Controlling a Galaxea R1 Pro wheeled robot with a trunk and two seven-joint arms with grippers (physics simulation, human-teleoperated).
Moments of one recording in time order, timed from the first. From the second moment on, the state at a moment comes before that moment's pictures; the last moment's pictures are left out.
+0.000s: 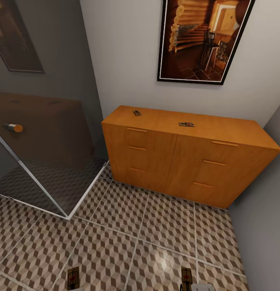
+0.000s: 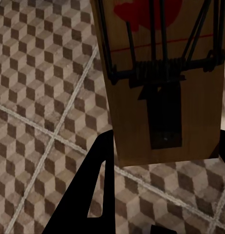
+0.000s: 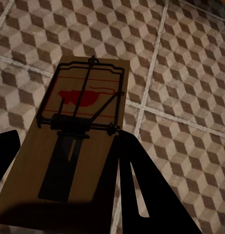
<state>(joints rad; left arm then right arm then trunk) -0.38 0.01 -0.30 0.08 0.32 -0.61 0.25 -0.36 0.08 0.11 -0.02 0.11 -0.59 -0.37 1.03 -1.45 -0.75</state>
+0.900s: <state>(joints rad) -0.38 0.01 -0.30 0.08 0.32 -0.61 0.25 -0.36 0.08 0.11 -0.02 0.11 -0.59 -0.37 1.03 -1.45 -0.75</state>
